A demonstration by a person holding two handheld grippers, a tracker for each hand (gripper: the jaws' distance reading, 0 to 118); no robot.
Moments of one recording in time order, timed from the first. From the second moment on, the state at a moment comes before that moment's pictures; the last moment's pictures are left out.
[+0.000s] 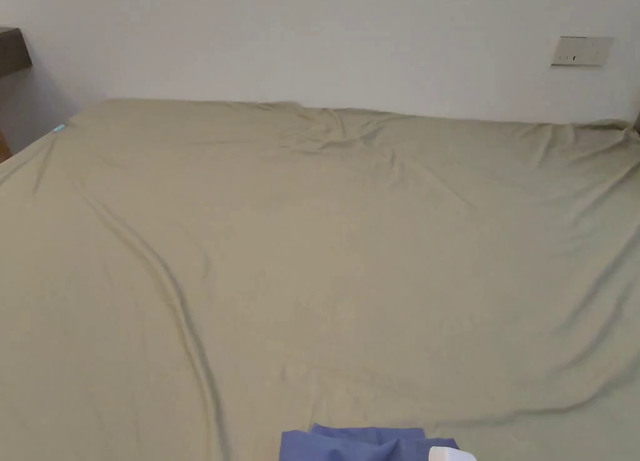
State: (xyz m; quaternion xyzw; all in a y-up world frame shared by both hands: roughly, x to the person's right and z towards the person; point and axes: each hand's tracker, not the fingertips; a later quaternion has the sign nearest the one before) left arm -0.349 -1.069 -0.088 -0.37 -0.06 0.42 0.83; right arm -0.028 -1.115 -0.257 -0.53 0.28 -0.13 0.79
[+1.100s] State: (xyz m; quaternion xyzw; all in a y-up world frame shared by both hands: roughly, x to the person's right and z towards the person) left arm -0.561 -1.045 -0.130 -0.51 0.18 0.25 0.80; right arm 0.029 -1.069 -0.202 -0.47 0.18 -0.15 0.85
